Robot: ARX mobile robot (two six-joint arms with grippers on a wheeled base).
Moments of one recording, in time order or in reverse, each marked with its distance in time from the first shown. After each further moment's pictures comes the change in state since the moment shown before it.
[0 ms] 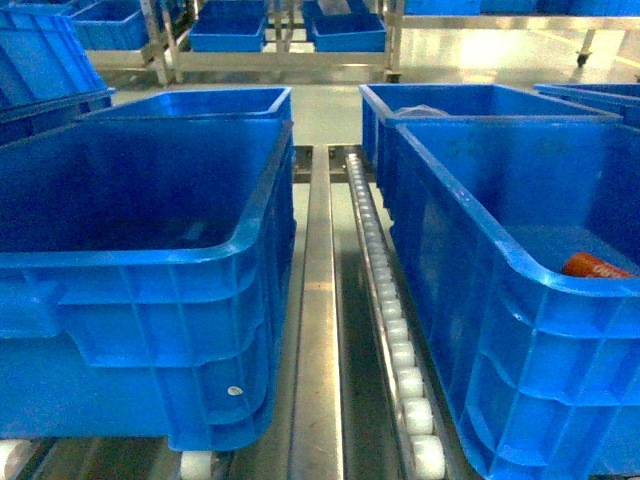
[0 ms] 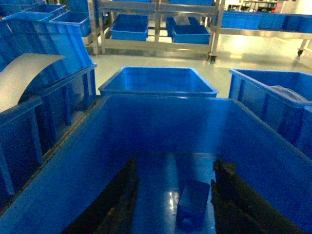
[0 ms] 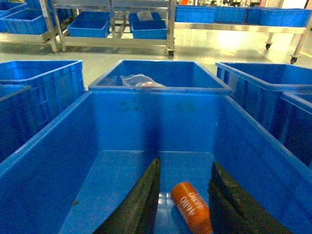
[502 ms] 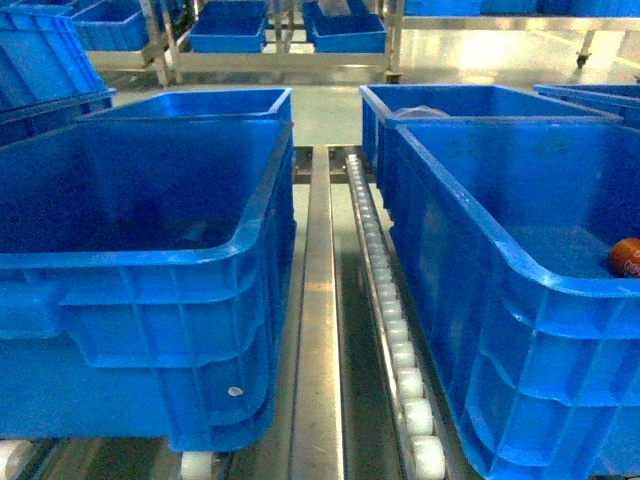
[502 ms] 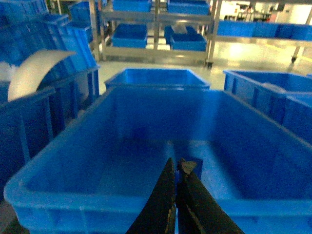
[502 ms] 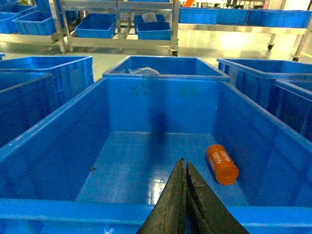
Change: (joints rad) left arm 0.000 -0.389 -0.293 -0.072 0.004 0.001; right arm 0.003 -0.435 -0.306 -0.130 -0.005 0.004
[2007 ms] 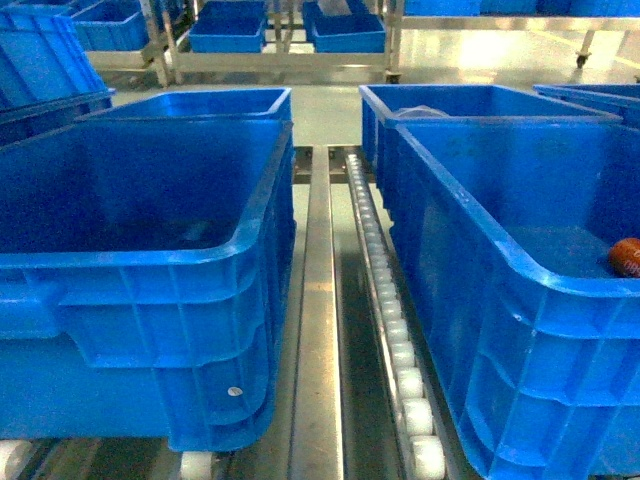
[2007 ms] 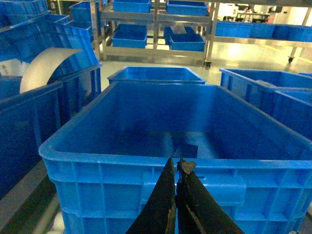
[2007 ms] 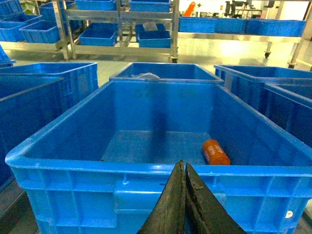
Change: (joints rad) left arm 0.000 -0.729 -0.044 -0.687 0.000 0.000; right arm 0.000 -0.795 -0.051 -0.724 0.000 0.003
